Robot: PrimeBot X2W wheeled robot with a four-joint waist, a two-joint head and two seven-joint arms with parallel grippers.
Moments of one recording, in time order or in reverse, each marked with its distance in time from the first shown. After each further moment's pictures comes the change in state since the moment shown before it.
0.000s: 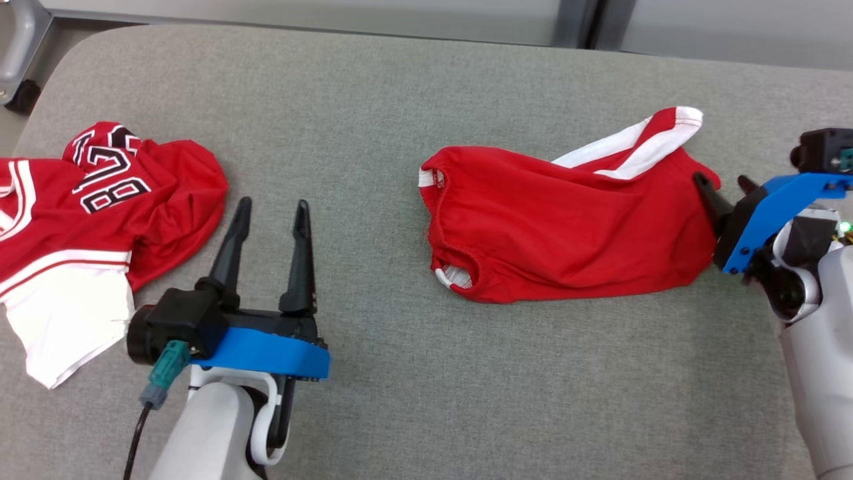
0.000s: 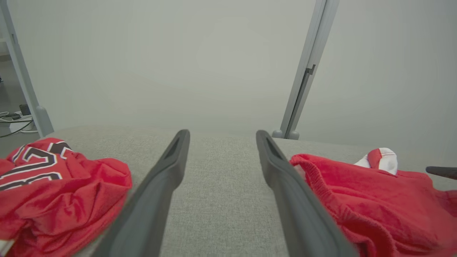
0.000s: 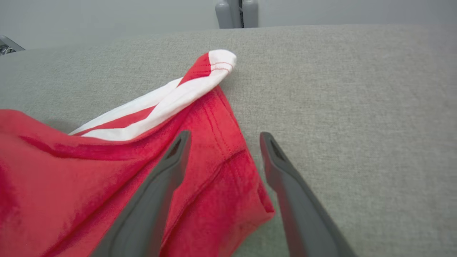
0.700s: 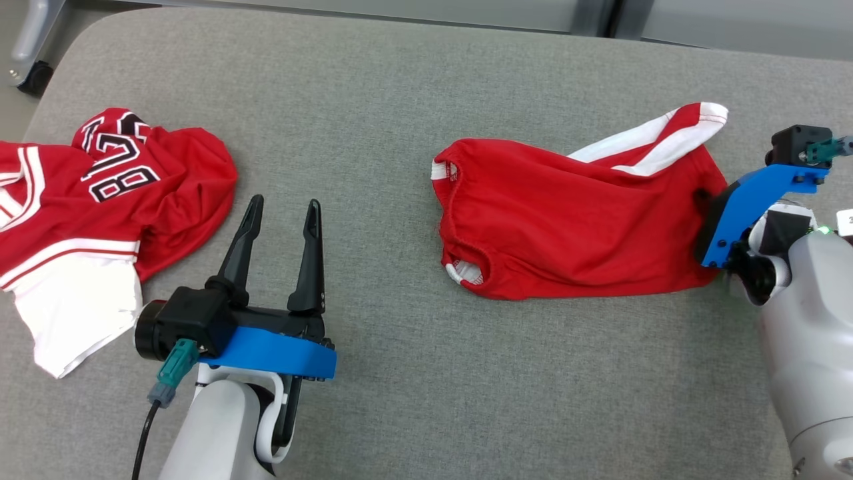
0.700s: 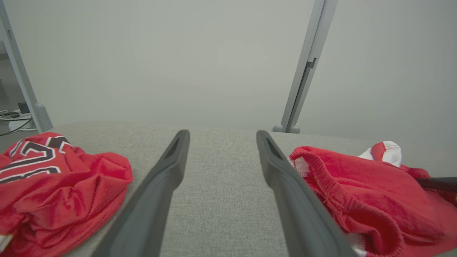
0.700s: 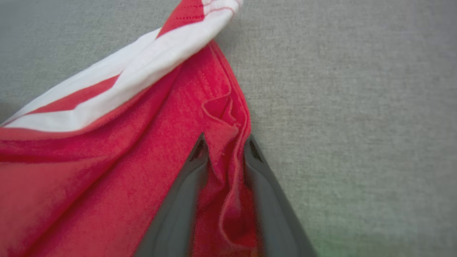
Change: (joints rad) left arm -0.001 -0.069 0.067 0.026 0.087 -0.090 0.000; right arm -0.167 0.070 -0.149 0.335 -0.225 -0.002 -0.013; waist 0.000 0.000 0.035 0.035
